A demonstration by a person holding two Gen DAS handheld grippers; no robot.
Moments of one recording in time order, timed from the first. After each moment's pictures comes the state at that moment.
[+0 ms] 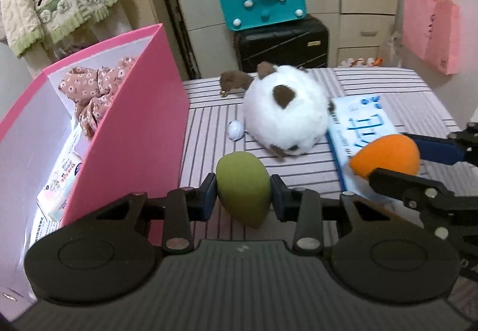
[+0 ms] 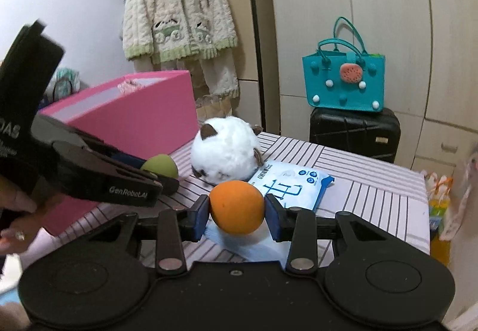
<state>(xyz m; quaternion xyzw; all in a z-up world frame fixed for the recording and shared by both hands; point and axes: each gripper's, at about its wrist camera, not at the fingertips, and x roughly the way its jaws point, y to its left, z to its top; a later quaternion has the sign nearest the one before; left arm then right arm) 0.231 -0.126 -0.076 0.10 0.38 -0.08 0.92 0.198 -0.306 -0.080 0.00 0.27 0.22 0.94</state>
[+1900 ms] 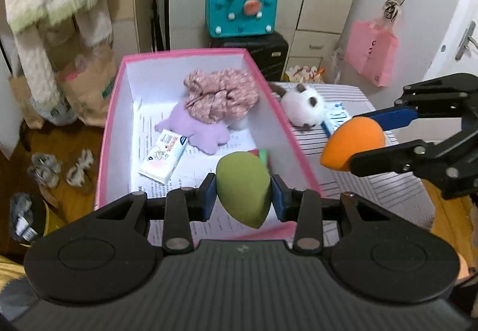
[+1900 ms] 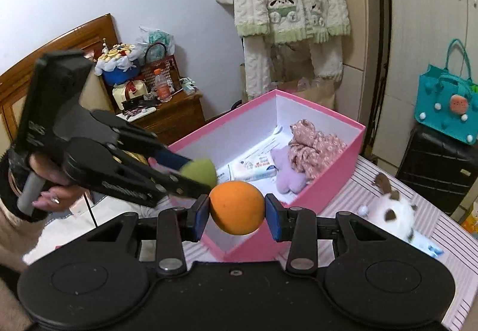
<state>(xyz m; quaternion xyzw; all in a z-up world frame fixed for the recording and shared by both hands) 0.178 0.081 0.027 0.02 0.41 -0.22 0.88 0.180 -0.141 0.067 -0.05 0.36 0.37 0.85</state>
